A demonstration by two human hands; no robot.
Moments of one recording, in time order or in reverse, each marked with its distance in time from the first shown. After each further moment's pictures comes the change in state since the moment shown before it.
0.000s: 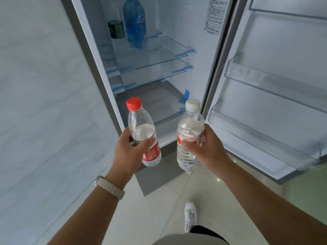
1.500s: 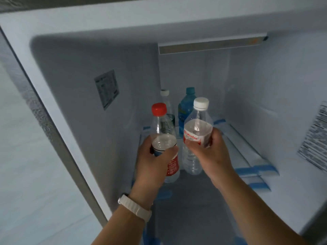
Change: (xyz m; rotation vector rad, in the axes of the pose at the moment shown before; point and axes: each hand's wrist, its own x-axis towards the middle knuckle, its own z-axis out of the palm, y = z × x) left_hand 0.320 0.141 0.016 -0.154 0.493 0.205; right_hand 0.400 -0.150 0.055 0.363 -0.113 -0.329
